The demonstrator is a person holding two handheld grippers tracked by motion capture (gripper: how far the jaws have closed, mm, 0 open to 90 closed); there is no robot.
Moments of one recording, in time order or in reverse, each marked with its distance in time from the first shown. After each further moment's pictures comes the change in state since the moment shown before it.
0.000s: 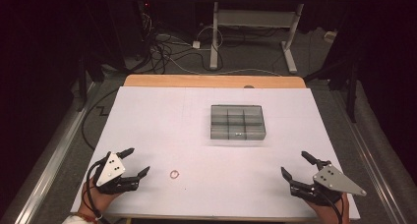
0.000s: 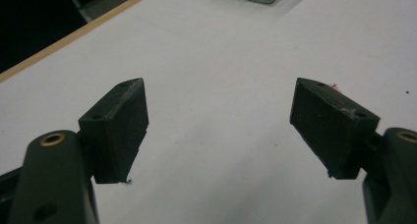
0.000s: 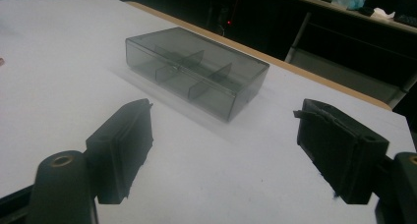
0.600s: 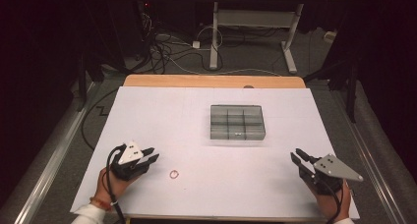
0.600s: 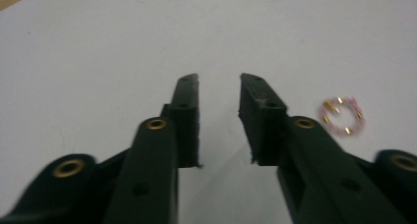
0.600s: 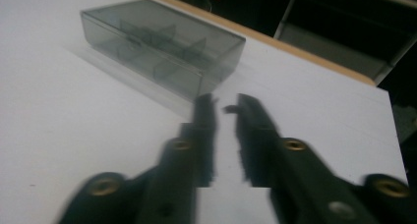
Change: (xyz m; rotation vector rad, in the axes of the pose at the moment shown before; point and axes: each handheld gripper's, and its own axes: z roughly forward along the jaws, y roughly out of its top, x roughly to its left) left arm 0.012 0.028 0.059 0.158 -0.087 -0.074; right arm -0.027 -0.002 0.020 0.101 -0.043 0.016
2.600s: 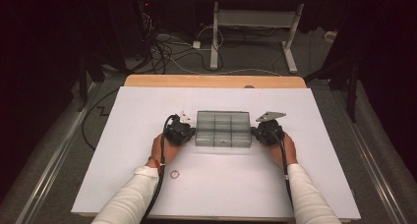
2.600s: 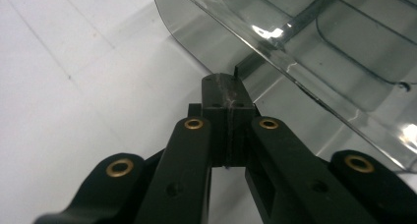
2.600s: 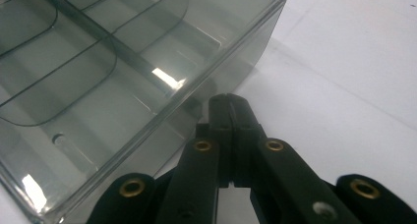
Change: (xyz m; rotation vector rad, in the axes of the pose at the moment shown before) left arm -0.003 0.083 0.127 0.106 -0.029 -0.128; right arm 0.015 0.042 0.183 0.334 0.192 0.027
